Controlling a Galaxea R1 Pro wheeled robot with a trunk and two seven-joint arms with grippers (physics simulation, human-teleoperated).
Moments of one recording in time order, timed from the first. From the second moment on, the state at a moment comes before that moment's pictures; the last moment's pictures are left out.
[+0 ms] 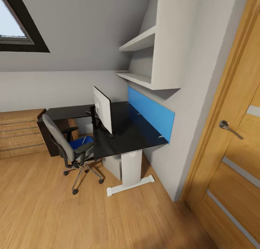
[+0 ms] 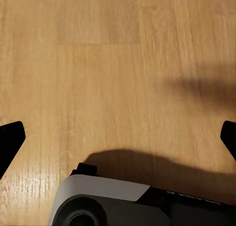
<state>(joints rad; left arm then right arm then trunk) 0.00 -0.01 0.04 -0.28 0.24 -0.44 -0.07 -0.01 -0.01 0.00 -0.16 0.00 -0.54 -0.03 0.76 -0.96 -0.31</state>
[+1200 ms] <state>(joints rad) 0.00 -0.01 0.04 -0.28 0.24 -0.44 -0.07 -0.01 -0.01 0.00 -0.16 0.00 -0.55 -0.03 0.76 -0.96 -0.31</state>
